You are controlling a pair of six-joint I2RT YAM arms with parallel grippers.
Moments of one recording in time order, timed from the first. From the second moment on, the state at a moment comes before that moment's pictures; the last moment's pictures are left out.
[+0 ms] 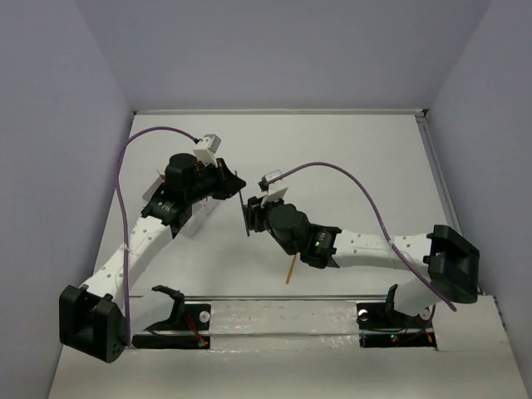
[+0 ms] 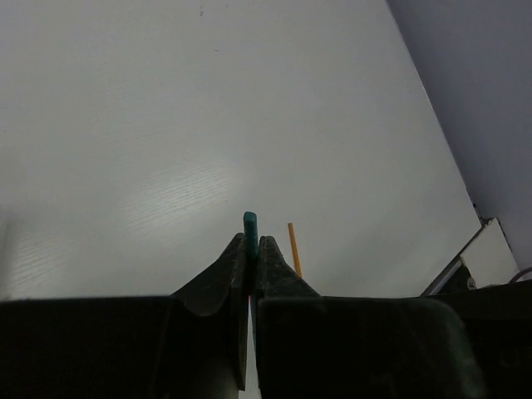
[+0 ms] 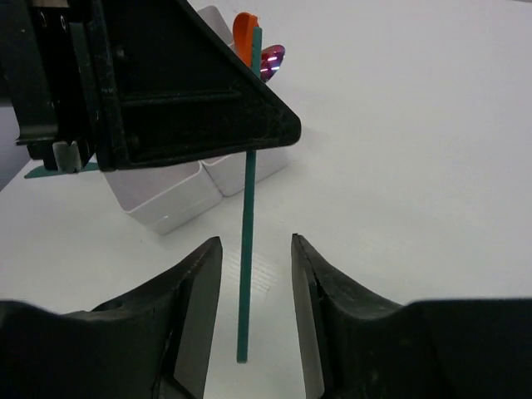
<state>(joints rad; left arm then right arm) -0.36 1.09 0.83 -0.11 0.40 -0.46 1.20 1.52 0.99 0.32 0.63 0.32</state>
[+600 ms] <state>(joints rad) -0.22 1.04 0.88 -0.13 0.01 -0.43 1.20 1.21 0.64 0.24 0.54 0.52</state>
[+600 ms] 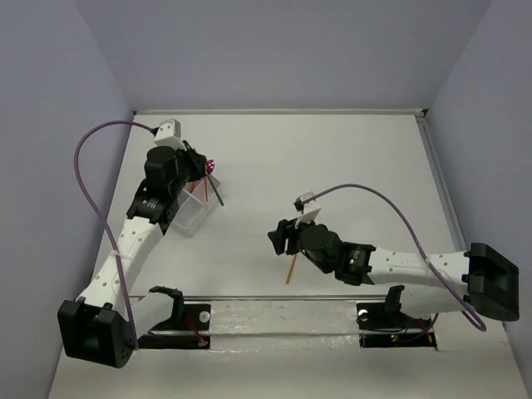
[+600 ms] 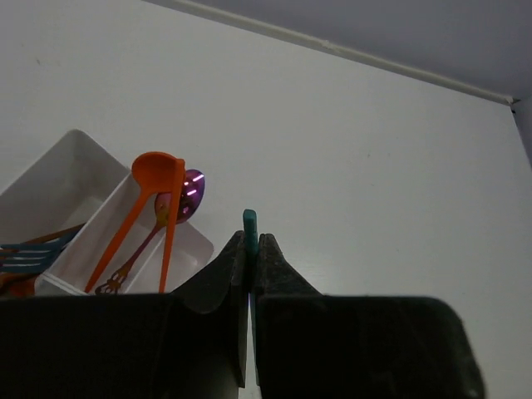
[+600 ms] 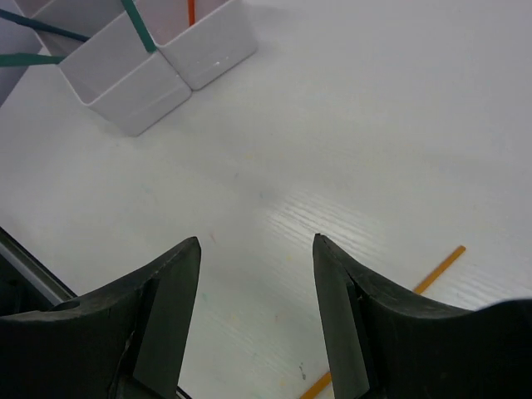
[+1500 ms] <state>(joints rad) -0.23 1.28 0.89 0.14 -0.37 -0.23 1.20 1.22 0.53 -0.06 0.53 0.77</state>
